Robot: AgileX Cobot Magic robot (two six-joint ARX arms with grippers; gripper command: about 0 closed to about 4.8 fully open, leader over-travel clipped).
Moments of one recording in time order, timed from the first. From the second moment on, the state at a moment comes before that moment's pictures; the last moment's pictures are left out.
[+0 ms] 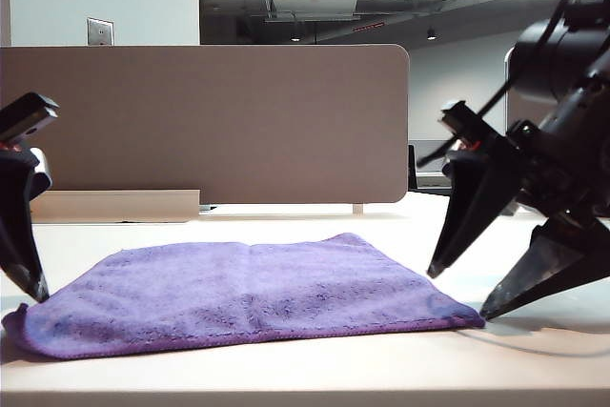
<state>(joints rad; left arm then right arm) -0.21 1.24 0.56 -0.62 0.58 -0.40 0.34 1.55 0.79 -0.47 -0.63 0.32</state>
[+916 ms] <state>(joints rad) -0.21 1.31 0.56 -0.54 0.61 -0.42 0.35 1.59 0.79 -0.42 -0.71 0.32</state>
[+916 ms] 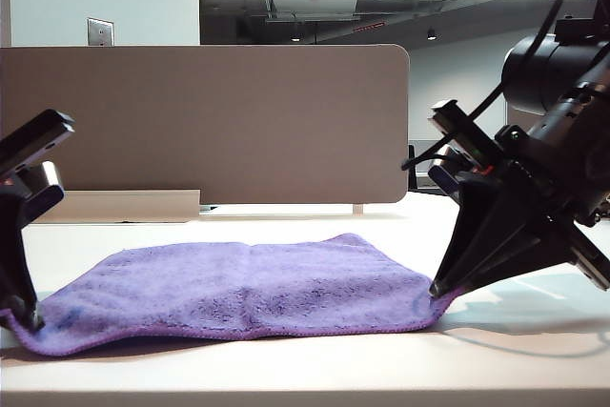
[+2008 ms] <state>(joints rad) -0.37 1.20 0.56 -0.61 0.59 -0.44 0.38 1.44 0.68 -0.67 -0.65 0.20</state>
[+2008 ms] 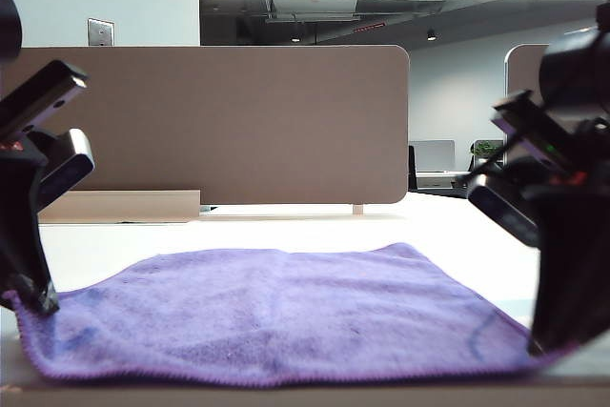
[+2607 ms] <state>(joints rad) -0.50 1.07 0.56 -0.55 0.52 -0.55 0.39 1.29 0.60 -0.60 -0.68 0.25</state>
